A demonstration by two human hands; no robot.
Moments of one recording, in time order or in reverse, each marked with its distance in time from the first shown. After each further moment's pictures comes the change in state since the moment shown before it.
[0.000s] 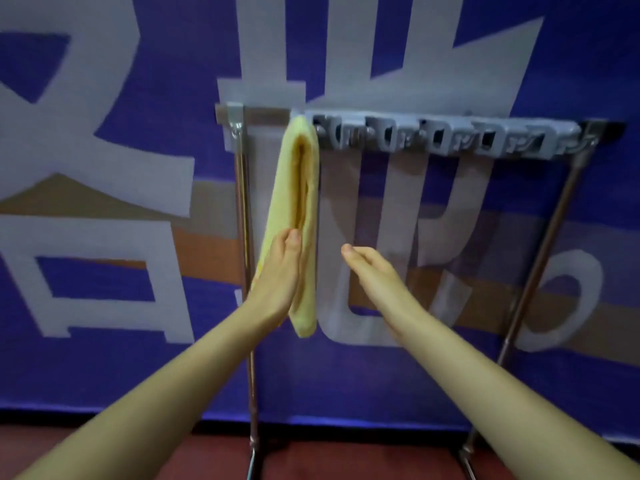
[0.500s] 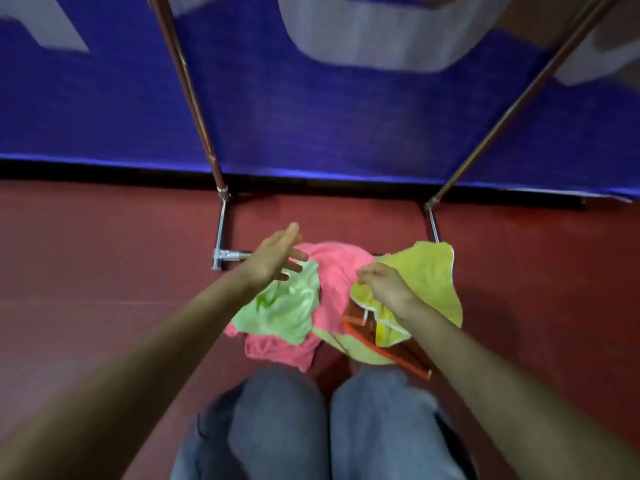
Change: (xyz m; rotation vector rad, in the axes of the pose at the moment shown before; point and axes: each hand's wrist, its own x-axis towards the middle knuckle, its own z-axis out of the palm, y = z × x) left_hand -0.234 -0.237 0.088 0.016 -0.393 -0.908; right_hand -0.175 0.360 -0.006 -0.313 -0.099 0.787
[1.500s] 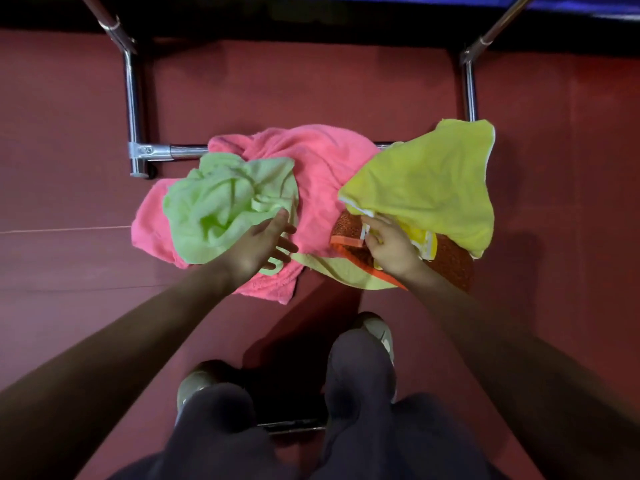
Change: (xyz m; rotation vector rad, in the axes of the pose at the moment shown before) left_hand 0.092 -0.172 0.077 0.079 -0.222 -0.323; right_hand 0.108 0.211 0.048 -0.495 -0.056 -0.052
